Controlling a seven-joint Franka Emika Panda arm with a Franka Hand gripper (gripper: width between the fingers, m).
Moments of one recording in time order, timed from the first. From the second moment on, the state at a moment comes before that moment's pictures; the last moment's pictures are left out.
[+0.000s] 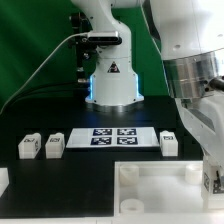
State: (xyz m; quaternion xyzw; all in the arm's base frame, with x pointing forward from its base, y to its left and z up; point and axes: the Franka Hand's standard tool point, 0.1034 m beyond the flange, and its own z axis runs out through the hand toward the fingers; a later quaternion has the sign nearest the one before) arm 0.631 0.124 0.070 -0.70 0.71 0.04 0.11
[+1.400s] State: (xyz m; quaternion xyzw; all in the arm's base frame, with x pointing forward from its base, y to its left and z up) arm 0.642 0.122 0.079 -1.00 0.03 0.00 0.04
